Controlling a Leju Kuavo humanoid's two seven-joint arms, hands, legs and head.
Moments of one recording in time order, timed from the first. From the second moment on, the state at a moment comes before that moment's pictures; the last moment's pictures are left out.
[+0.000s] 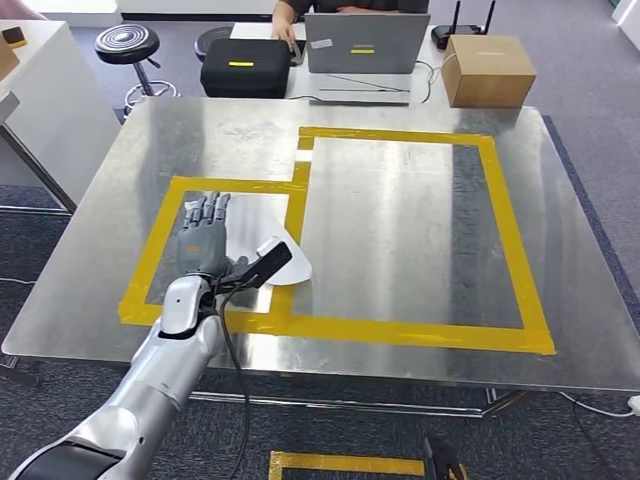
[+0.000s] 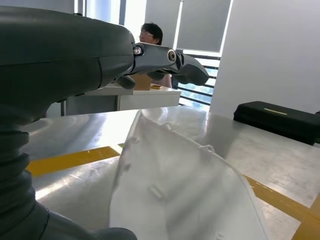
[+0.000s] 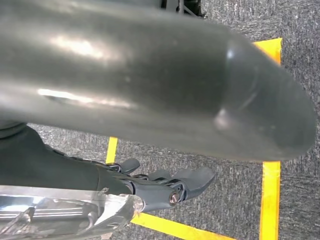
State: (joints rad) left arm -0.52 -0.18 -0.45 -0.57 -1.34 0.38 -0.05; right arm -0.10 0.20 -0.62 -0.25 0.64 0.04 -0.28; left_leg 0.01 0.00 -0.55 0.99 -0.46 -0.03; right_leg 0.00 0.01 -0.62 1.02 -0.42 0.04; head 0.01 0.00
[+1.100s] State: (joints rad) left arm -0.04 -0.08 -0.22 -1.19 -0.75 0.44 -0.54; right arm -0.04 0.19 -0.63 -0.25 0.56 0.03 -0.36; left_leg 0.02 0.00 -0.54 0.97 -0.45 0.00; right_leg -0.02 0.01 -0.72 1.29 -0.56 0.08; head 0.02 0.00
